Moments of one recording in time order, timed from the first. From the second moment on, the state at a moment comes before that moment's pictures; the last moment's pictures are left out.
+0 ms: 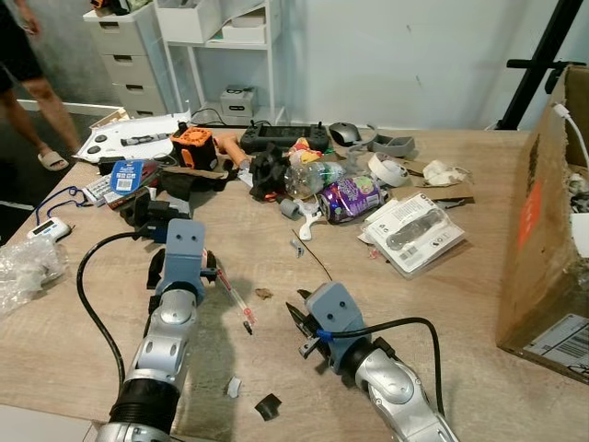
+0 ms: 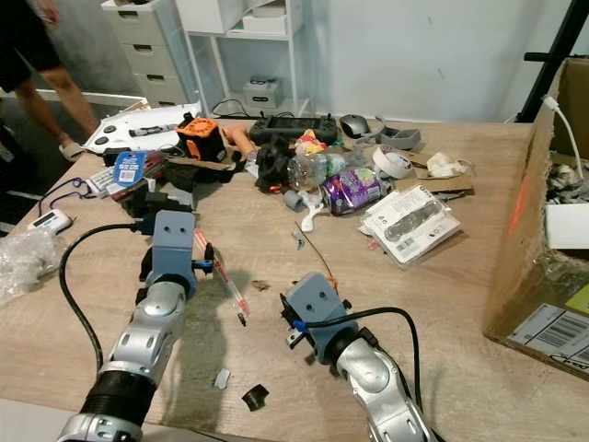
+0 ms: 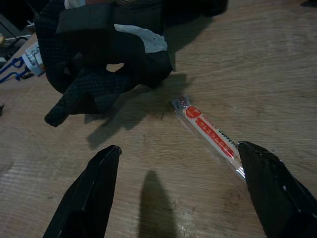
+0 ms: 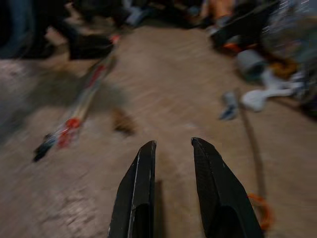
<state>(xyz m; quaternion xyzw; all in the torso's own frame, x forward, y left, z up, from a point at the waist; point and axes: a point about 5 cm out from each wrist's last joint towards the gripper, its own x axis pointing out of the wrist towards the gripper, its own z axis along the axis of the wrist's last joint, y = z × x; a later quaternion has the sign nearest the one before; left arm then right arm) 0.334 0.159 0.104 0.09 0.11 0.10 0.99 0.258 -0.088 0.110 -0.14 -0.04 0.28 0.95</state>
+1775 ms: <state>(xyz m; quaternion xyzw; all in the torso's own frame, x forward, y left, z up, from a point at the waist) 0.335 0.120 0.112 0.01 0.14 0.01 0.99 0.259 -0.095 0.109 -0.14 -0.04 0.24 0.96</state>
